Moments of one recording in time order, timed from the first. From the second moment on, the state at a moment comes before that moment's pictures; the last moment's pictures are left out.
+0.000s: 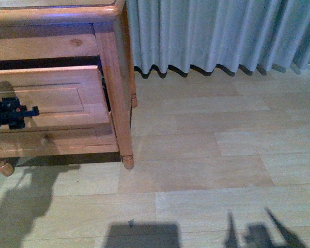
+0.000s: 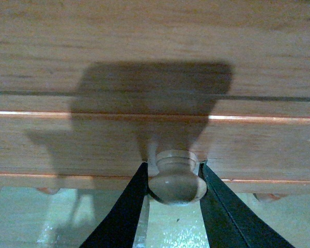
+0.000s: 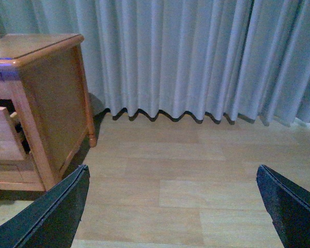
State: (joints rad) left arm 0.12 2.26 0.95 0.89 0.13 0.05; right arm 0.00 0.00 0.01 0.00 0.00 0.00
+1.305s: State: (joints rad) left arm 0.37 0.70 0.33 0.11 0.39 0.02; right arm 0.00 0.00 0.01 0.00 0.00 0.00
